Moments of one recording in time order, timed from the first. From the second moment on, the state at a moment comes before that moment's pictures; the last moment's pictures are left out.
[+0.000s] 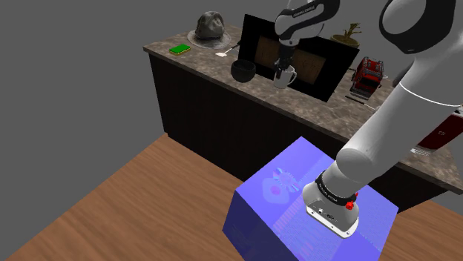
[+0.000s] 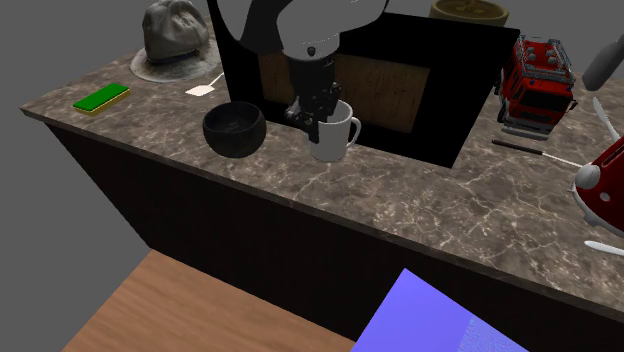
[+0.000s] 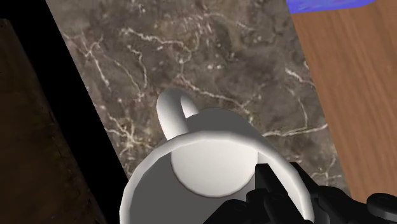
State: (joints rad) arm -0.19 0.08 -0.25 -2.05 -0.05 2.11 -0.38
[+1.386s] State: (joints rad) arm -0.18 0.01 -0.25 -1.85 -0.07 1.84 -0.38
